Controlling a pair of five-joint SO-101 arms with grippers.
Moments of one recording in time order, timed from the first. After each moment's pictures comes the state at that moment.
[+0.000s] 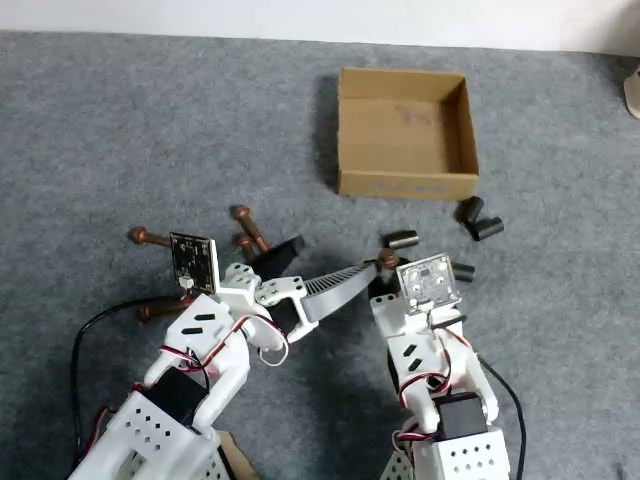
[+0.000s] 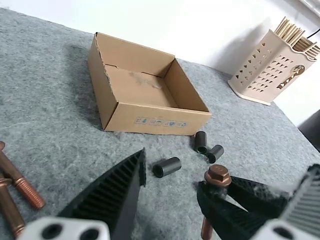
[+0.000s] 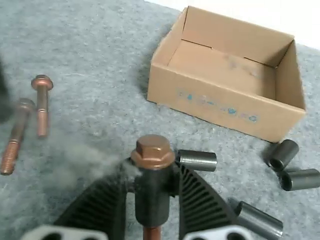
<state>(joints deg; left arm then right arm) 27.2 -81.3 87.7 15.2 33.7 -15.6 -103.0 95.6 37.8 11.8</state>
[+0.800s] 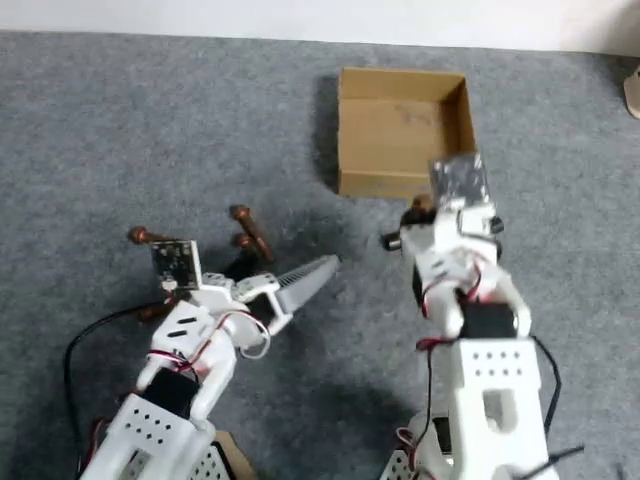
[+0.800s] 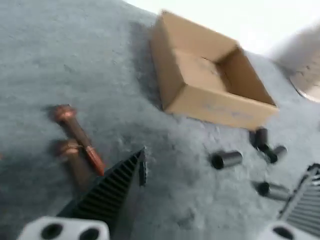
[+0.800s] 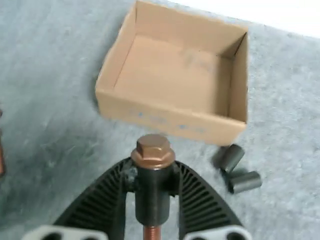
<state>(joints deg) 16.4 -82.2 95.8 15.2 33.7 -6.9 -50.4 52.8 37.8 13.1</state>
